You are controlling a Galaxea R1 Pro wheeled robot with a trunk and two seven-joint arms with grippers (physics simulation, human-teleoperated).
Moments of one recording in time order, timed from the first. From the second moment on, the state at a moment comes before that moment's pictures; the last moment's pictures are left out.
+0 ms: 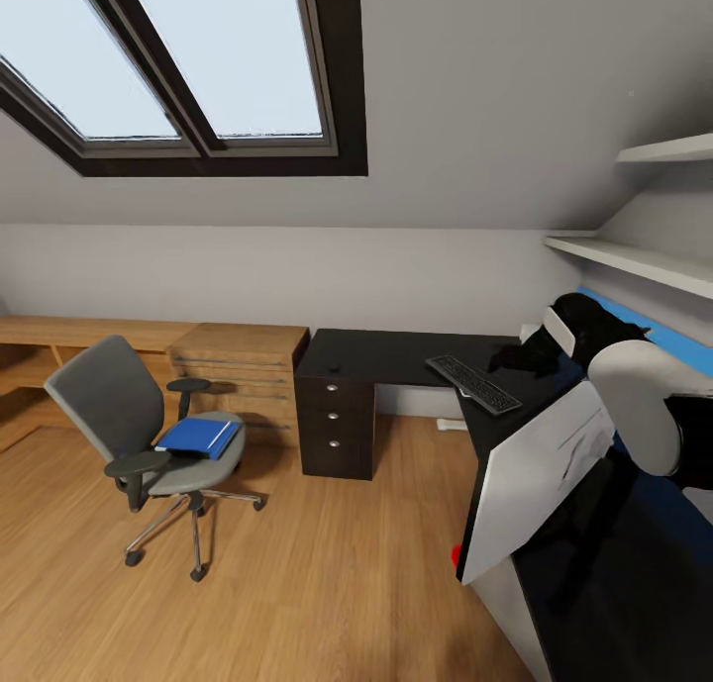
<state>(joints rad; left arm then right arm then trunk) 0.06 0.01 0.04 -0.26 0.30 -0.62 0.01 -1.49 -0.20 0.01 -0.20 0.04 1.04 0.20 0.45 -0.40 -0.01</state>
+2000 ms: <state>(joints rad) 0.06 0.02 0.04 -0.26 0.30 -0.61 0.01 -1.49 -0.06 0.02 -0.16 0.05 1.03 0.19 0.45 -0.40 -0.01</state>
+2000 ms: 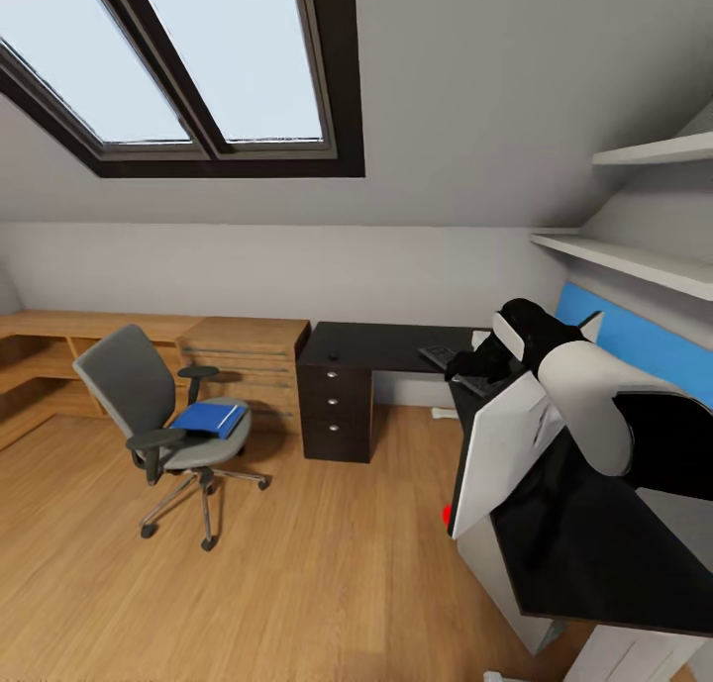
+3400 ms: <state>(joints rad) 0.06 0.01 0.04 -0.26 0.30 -0.61 0.01 -1.49 -0.14 0.02 -0.61 0.05 1.01 0.16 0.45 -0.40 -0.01</state>
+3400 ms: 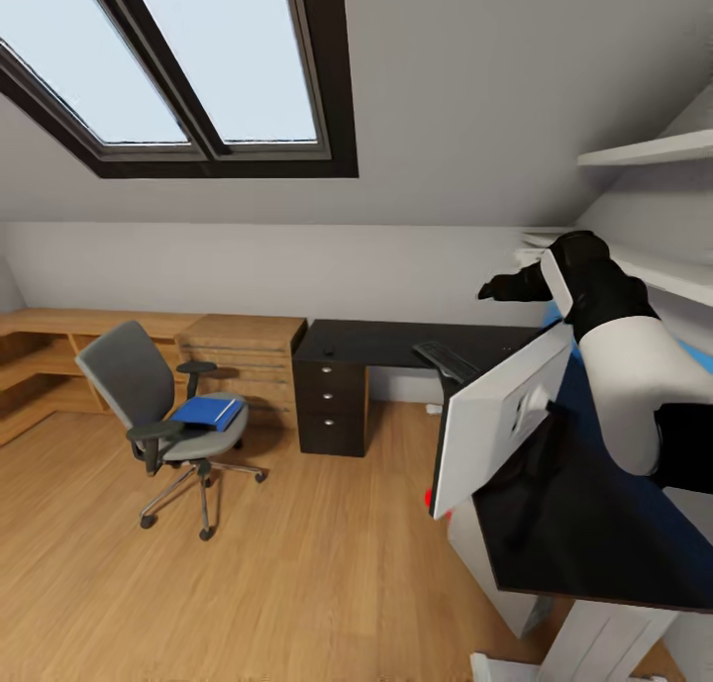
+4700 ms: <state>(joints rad) 0.06 0.01 0.04 -0.26 0.30 -0.61 0.01 -1.31 -0.20 0.01 -0.61 0.04 0.80 0.16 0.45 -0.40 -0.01</state>
